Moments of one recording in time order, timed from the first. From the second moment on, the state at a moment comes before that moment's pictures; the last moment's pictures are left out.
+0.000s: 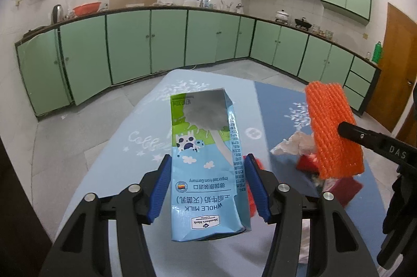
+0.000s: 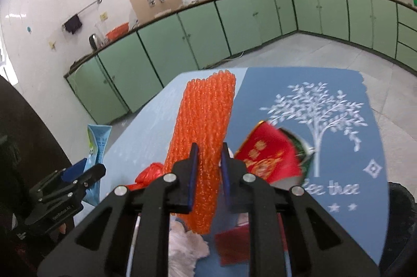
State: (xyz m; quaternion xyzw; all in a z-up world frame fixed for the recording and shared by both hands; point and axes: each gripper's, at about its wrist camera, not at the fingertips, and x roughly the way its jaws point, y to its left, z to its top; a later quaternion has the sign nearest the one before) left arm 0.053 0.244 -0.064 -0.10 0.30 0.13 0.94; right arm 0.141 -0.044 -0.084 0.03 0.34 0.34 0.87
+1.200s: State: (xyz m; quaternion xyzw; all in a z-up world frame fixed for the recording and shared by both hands) left arm 0.065 0.207 -0.053 -0.08 0.30 0.10 0.95; right arm 0.138 -0.064 -0.089 0.00 0.34 0.32 0.88
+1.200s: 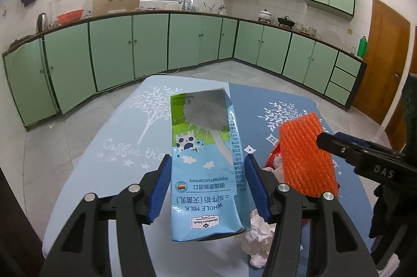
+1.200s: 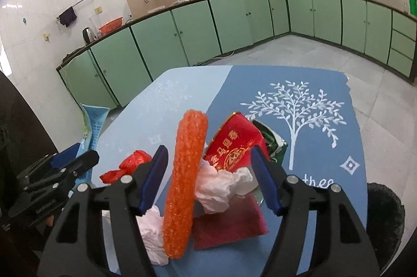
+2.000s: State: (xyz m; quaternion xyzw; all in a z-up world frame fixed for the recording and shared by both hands) left arm 0.062 0.205 -0.046 -0.08 0.30 0.09 0.95; right arm 0.129 -0.055 -0.059 0.02 0.32 0.38 0.87
